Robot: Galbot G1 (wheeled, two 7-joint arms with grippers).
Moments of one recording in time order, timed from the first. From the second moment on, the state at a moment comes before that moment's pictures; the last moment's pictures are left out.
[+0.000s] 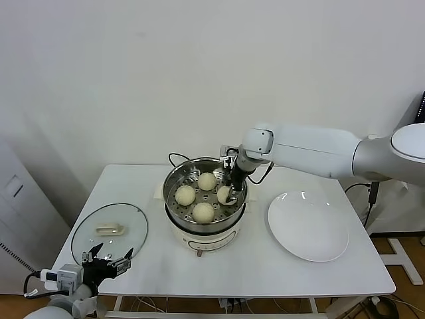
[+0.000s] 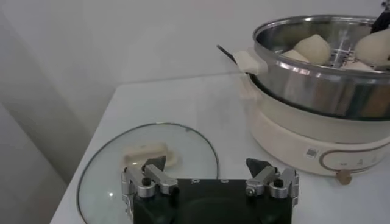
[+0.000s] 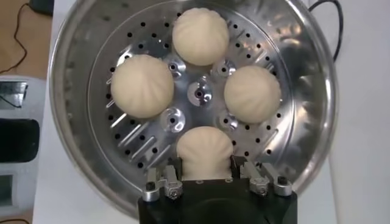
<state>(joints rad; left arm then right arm) 1.62 -0.89 -0.54 -2.25 -0.66 0.55 -0.33 0.65 1.18 -1.60 1.18 0.86 -0.45 -0.78</state>
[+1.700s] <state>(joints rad) 1.62 -0.90 -0.58 -2.18 -0.44 0.46 -0.20 -0.68 0.88 0.19 1.46 0.73 0.02 -0.19</state>
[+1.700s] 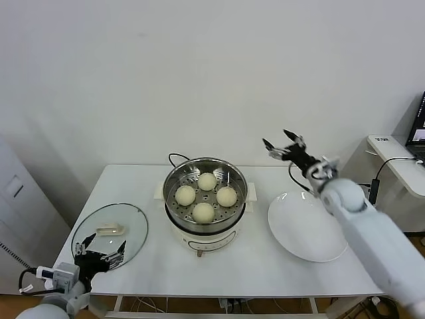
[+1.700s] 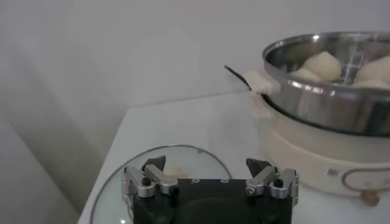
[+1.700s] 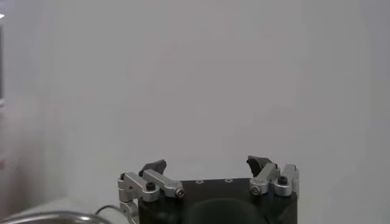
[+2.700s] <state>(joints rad) 1.59 -0.93 -0.58 -1.81 0.75 -0.03 -0.14 -1.19 1.16 0.68 1.48 0.45 0.12 -0.24</state>
